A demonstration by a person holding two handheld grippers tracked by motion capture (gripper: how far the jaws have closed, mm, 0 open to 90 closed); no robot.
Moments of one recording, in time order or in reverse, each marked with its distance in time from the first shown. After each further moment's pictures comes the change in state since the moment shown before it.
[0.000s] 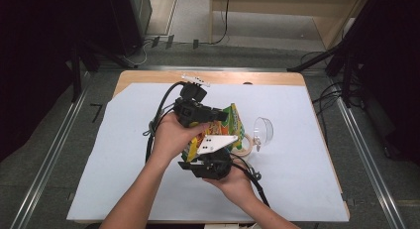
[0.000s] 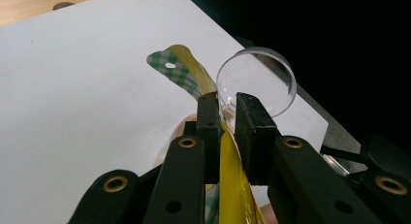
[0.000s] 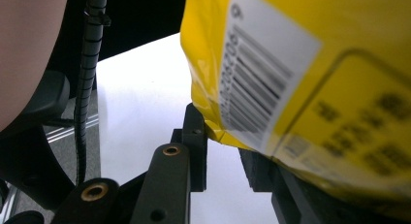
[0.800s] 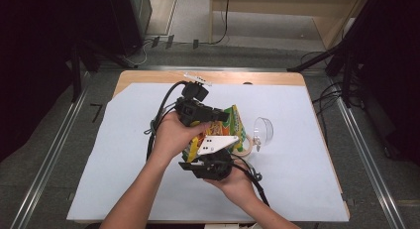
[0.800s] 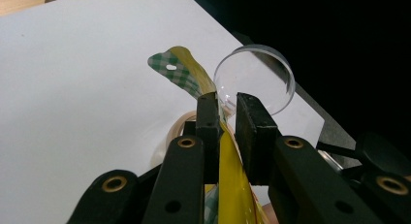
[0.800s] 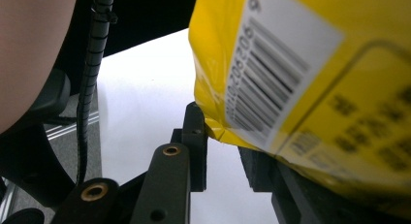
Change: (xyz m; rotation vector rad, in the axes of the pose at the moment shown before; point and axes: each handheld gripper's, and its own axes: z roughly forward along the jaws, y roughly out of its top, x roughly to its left) left arm -0.002 0.003 0.002 0.024 -0.003 -0.004; right arm 0.003 0.001 -0.004 0.006 -0.005 -0.002
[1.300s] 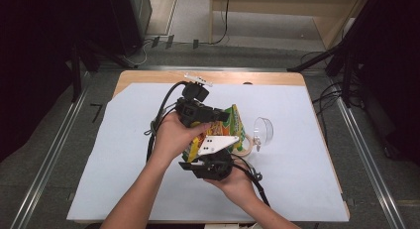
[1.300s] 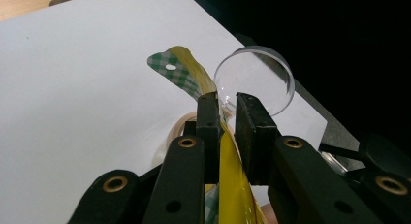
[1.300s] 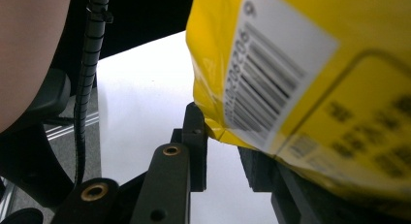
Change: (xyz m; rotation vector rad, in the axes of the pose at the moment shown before) left arm -0.001 -0.001 0.000 -0.006 0.008 -0.007; right arm -0.001 -0.001 0.000 -0.004 0.002 -0.003
